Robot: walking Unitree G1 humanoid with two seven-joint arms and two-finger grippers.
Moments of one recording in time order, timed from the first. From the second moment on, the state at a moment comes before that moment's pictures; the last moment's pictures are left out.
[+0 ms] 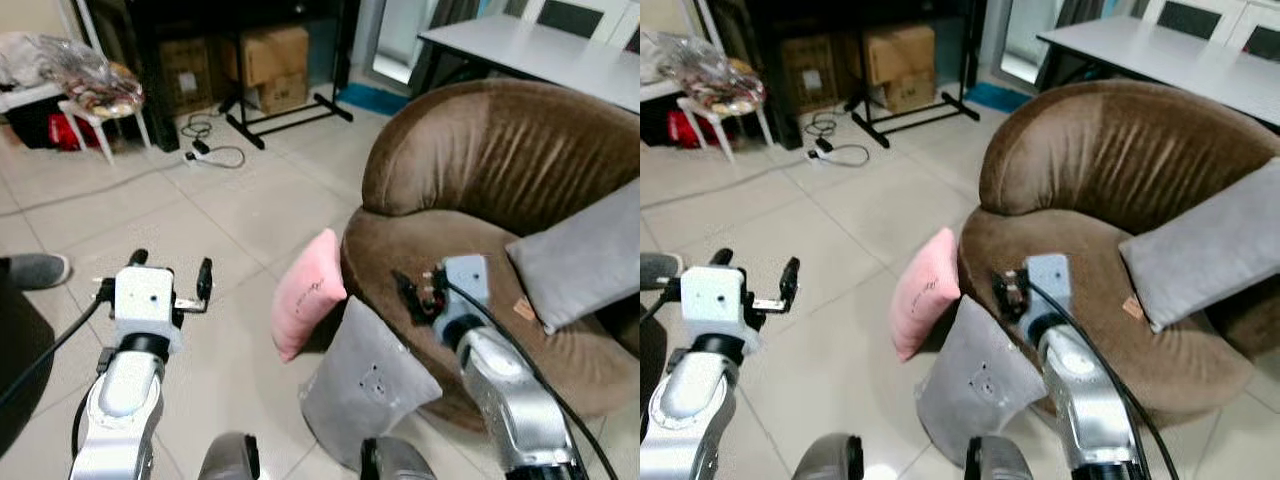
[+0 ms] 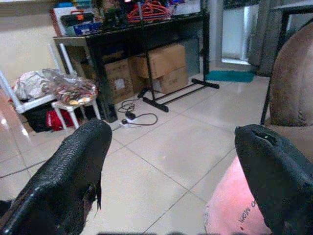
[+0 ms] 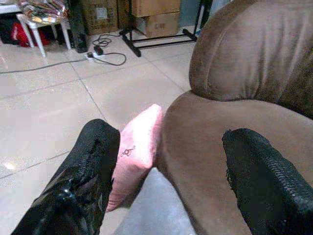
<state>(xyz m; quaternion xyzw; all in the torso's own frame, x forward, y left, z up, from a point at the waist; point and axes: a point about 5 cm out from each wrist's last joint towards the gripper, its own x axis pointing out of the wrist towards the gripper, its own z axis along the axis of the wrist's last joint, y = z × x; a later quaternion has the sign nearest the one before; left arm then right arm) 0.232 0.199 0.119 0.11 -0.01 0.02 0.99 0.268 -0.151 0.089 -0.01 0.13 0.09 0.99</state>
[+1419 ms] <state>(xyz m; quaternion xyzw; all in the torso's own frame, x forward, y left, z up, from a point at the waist) 0.231 0.197 0.114 0.11 0.00 0.02 0.99 0.263 -0.158 0.081 -0.02 0.15 0.10 0.98</state>
